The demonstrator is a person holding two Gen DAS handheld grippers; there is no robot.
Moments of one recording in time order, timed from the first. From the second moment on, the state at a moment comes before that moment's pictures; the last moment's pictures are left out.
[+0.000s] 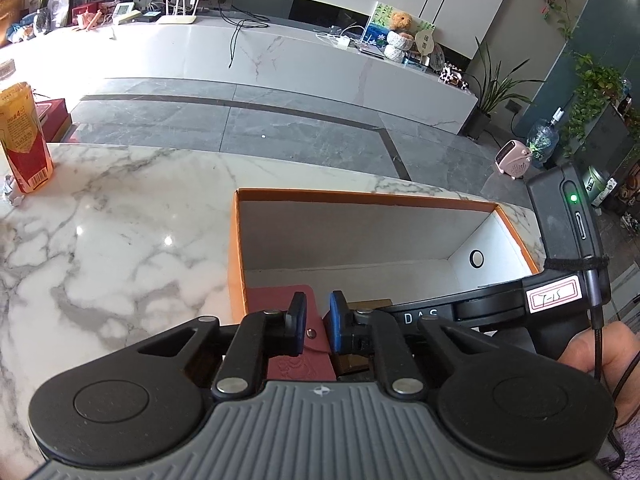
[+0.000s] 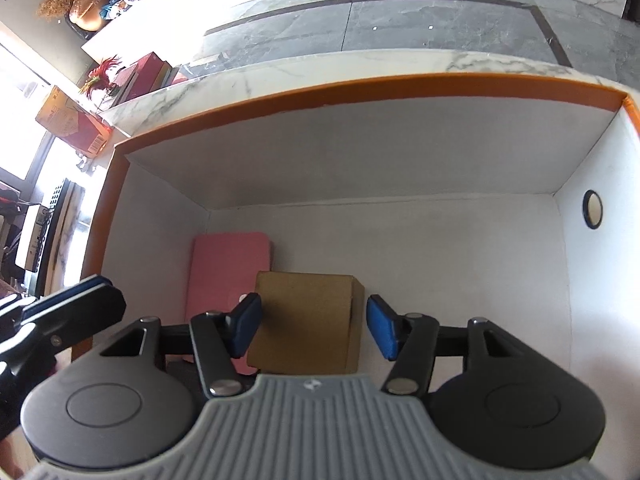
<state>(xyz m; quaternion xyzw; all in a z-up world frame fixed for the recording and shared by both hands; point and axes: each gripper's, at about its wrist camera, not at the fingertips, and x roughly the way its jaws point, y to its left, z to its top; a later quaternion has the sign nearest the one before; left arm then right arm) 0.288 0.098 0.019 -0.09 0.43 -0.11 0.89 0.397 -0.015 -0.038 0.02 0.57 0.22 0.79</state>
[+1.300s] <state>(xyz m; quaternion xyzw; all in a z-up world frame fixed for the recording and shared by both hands) 0.075 0.024 -0.018 -0.06 0.38 -0.12 0.92 0.105 -0.175 -0.035 -0.02 0.37 0.21 0.90</state>
